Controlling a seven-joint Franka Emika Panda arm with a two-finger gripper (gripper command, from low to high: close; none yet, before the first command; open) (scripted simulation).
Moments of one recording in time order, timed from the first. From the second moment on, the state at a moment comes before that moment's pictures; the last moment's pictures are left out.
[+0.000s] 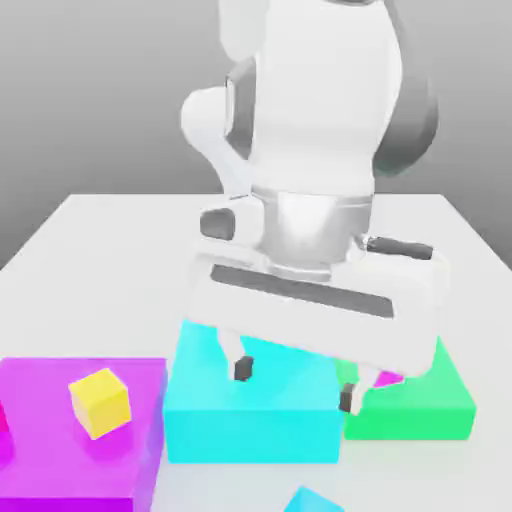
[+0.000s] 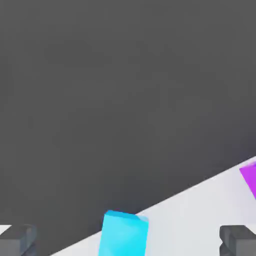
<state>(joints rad) -0.10 0.17 0.18 -2.27 -0.16 2.56 1.47</state>
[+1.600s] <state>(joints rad) 0.16 -0.16 0.35 -2.82 0.12 2.67 0.99</state>
